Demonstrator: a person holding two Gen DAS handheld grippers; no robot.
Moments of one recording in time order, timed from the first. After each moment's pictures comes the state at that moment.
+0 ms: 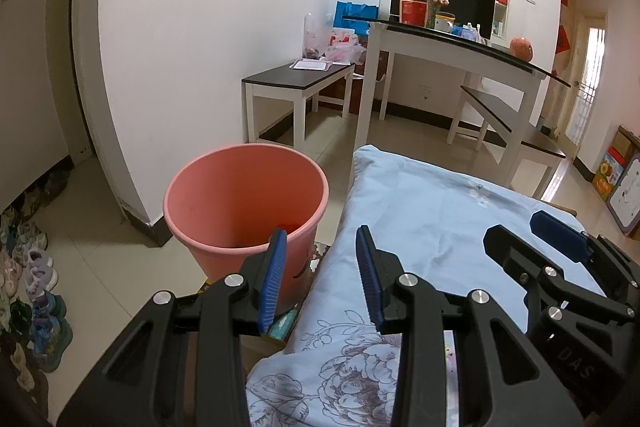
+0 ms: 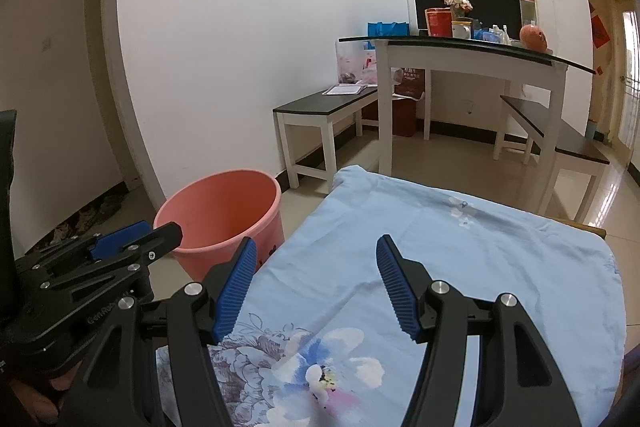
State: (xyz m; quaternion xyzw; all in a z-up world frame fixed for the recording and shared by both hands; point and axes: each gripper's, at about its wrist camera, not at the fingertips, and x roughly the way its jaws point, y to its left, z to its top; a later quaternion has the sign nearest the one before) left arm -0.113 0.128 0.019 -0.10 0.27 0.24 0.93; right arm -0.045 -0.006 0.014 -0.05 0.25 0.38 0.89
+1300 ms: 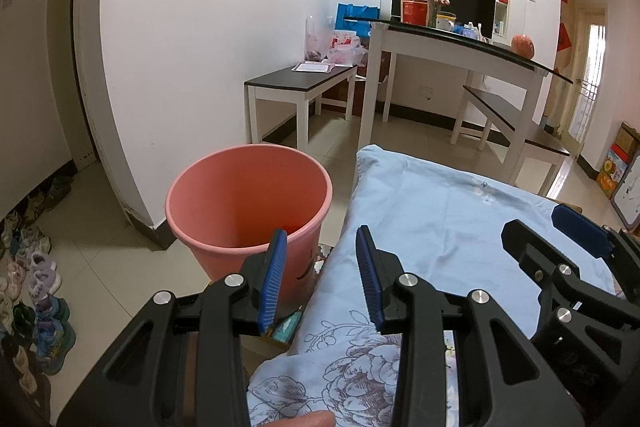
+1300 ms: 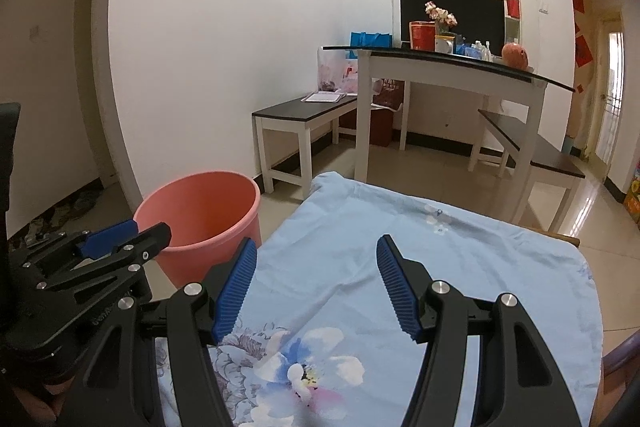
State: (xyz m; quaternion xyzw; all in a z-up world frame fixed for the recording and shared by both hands) left arm -0.111 0.123 0.018 -0.09 0.27 0.25 0.93; right arm -0.061 -0.002 0.016 -0.07 0.22 0.33 0.91
